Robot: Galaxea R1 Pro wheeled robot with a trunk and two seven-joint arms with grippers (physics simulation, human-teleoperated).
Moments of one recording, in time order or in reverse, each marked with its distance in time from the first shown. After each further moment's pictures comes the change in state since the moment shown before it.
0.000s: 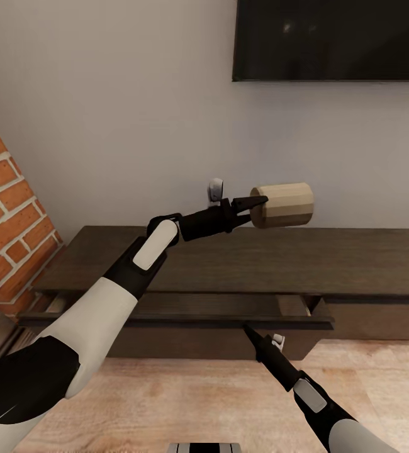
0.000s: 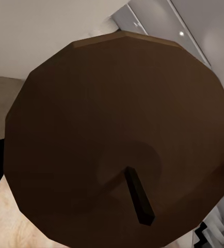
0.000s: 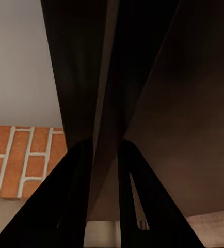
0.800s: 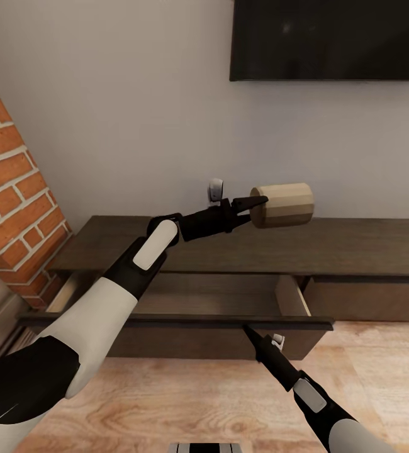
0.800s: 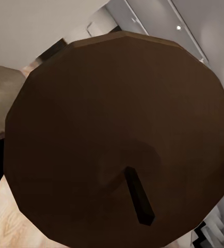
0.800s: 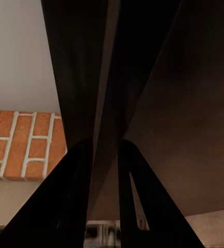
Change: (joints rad) left arm 0.000 0.000 0.000 0.000 -0.002 -0.001 0.000; right arm 0.000 0.000 0.002 -0.002 0.001 0.000 -0.001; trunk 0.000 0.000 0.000
